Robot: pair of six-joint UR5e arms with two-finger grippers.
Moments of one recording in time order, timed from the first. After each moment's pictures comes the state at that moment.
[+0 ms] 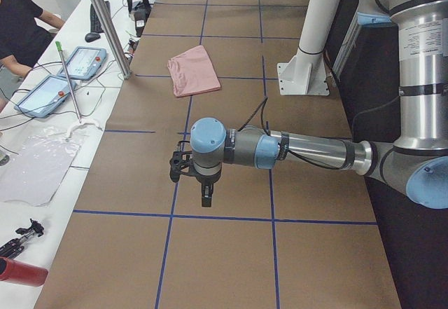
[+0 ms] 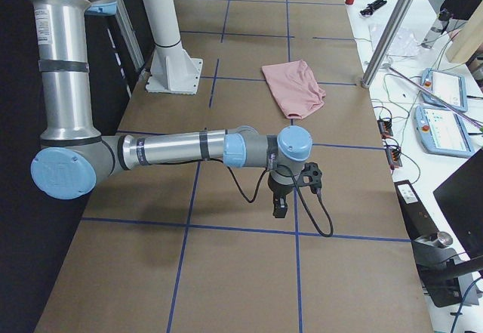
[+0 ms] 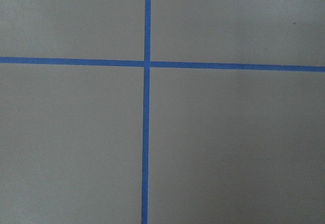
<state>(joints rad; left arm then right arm) -1.57 -1.43 -1.83 -1.57 -2.36 -0.10 1.50 -1.55 1.68 -1.68 2.33 -0.03</state>
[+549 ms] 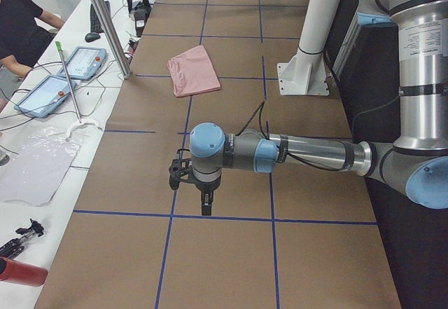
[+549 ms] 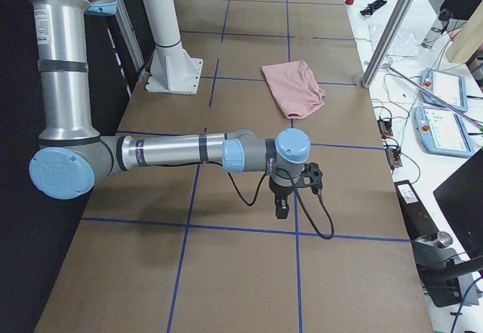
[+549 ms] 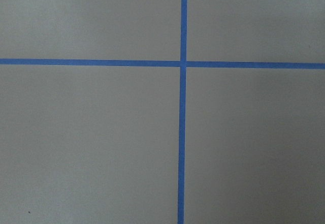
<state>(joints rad) -1.57 -1.43 -1.79 -1.57 -2.32 -0.10 1.50 -1.55 1.66 -1.61 2.35 0.00</state>
